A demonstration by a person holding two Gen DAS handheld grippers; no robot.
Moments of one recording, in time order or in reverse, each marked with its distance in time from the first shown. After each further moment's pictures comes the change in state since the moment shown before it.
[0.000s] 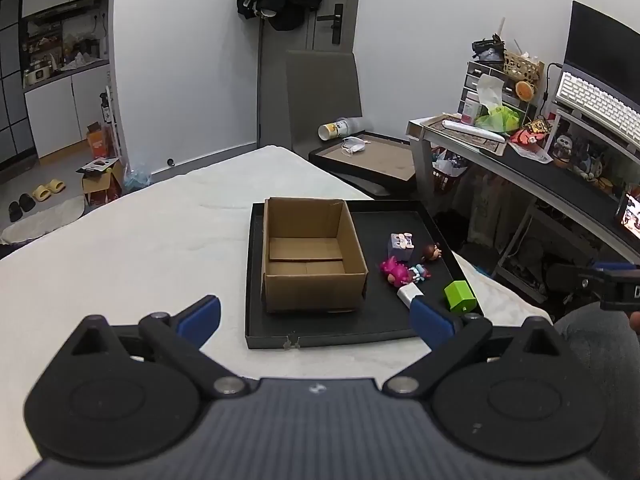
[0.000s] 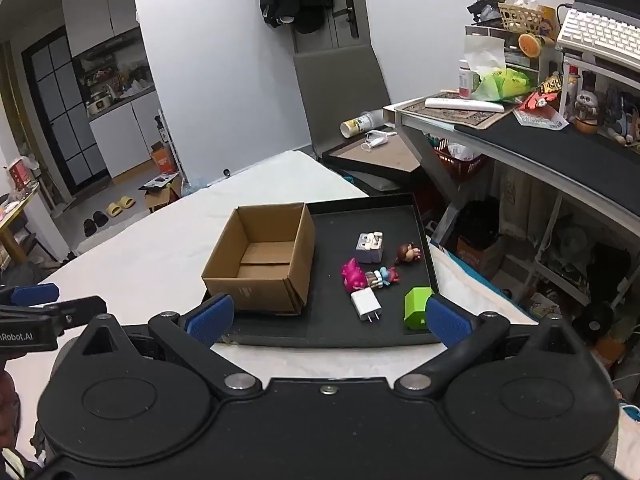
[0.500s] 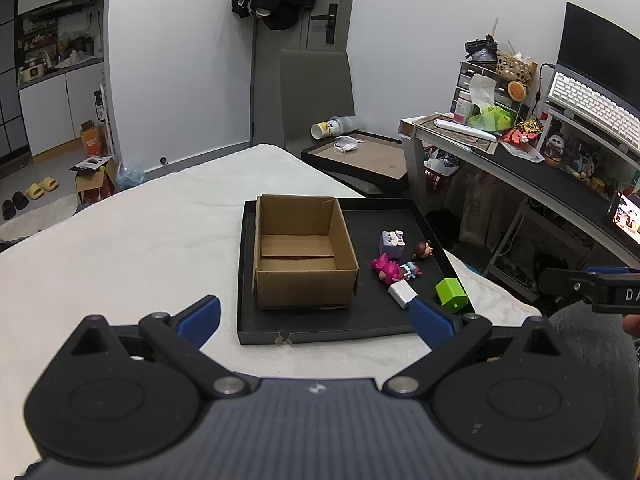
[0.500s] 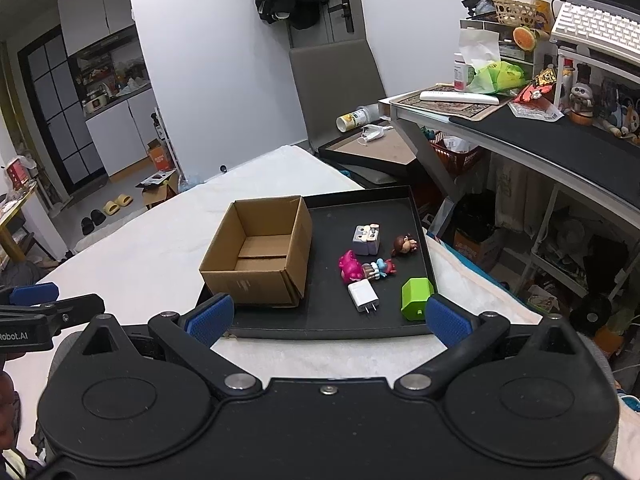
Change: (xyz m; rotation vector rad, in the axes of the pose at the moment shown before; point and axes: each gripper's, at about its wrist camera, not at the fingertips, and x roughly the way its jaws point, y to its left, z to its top) left arm 0.003 -0.002 -0.004 0.008 0.006 -0.023; right arm -0.004 -0.001 -0.007 0.011 0.009 -0.008
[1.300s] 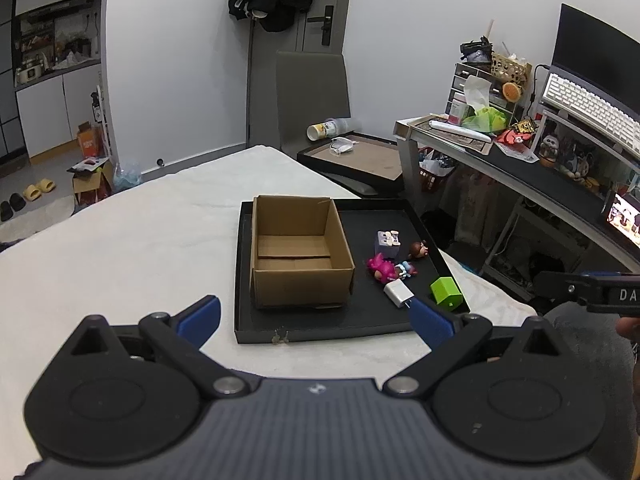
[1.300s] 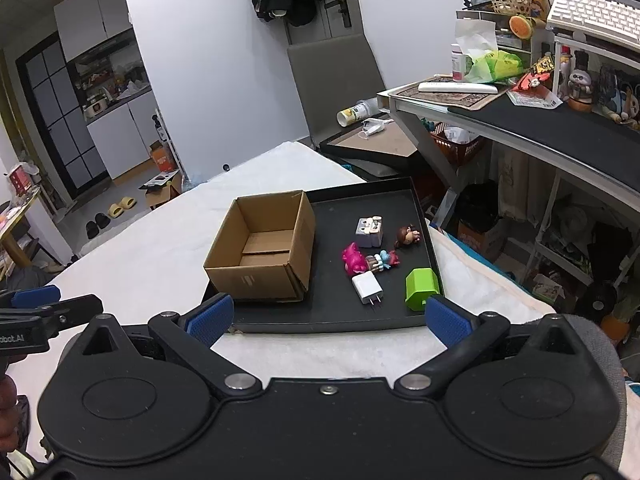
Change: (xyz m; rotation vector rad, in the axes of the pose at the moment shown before) left arm -0.006 -0.001 -0.007 0.002 -0.010 -0.013; right arm -0.001 -0.006 -0.003 0.030 0.015 0.018
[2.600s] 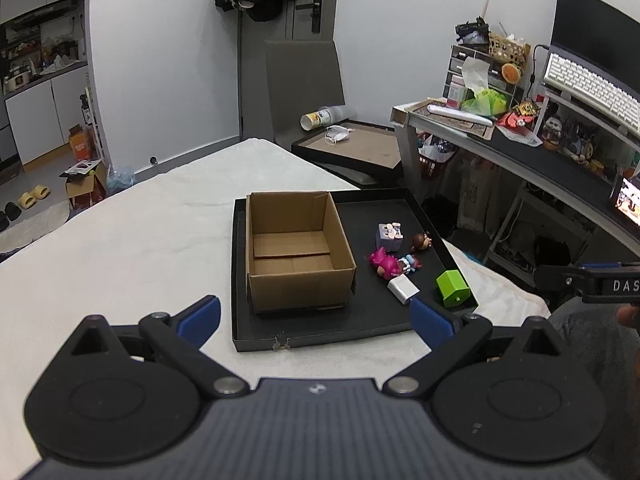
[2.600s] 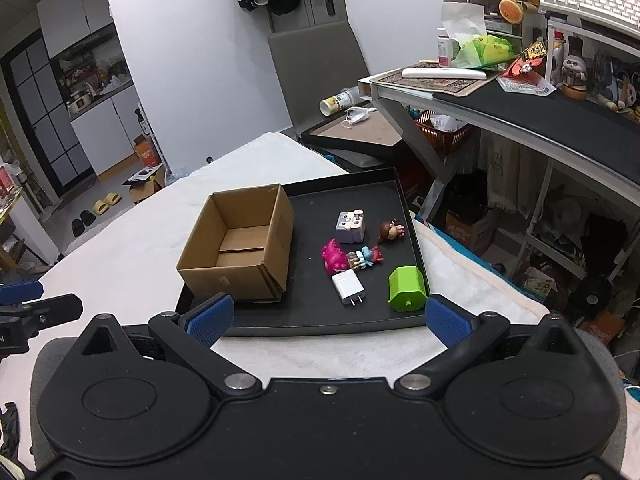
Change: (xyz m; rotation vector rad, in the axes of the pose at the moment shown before) left arm 0.032 -0.003 0.014 0.046 0.039 -0.002; right arm 0.029 -0.017 0.008 0.016 0.037 -0.038
